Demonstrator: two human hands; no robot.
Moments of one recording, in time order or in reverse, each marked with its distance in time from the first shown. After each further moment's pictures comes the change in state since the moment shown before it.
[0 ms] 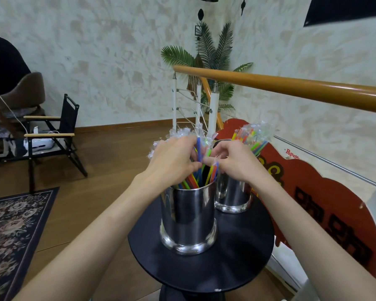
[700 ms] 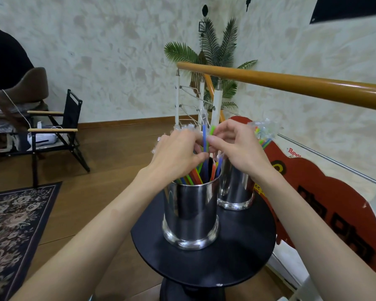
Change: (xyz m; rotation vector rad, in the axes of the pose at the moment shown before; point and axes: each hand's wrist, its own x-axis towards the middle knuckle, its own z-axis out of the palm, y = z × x) left_hand -0.001 0.001 -0.002 -0.018 0.083 0.012; right_hand -0.005 -0.018 -0.005 0.385 0.127 -0.193
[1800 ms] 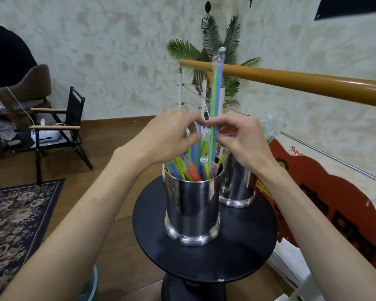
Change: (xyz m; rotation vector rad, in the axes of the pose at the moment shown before) left_hand 0.003 -0.008 -0.046 0.059 -0.064 0.213; right_hand 0.008 0.003 -0.005 -0.240 0.033 -0.407
